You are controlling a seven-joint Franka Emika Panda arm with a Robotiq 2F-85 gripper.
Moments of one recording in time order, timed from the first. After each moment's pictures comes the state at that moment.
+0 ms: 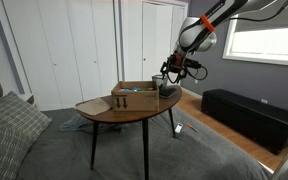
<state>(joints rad) 0.07 0.00 0.03 -2.24 0.01 2.58 0.74</state>
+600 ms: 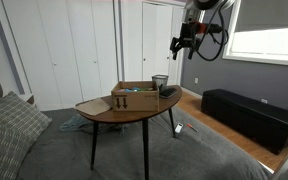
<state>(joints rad) 0.07 -0.31 0.10 -2.17 -0.09 2.11 0.42</state>
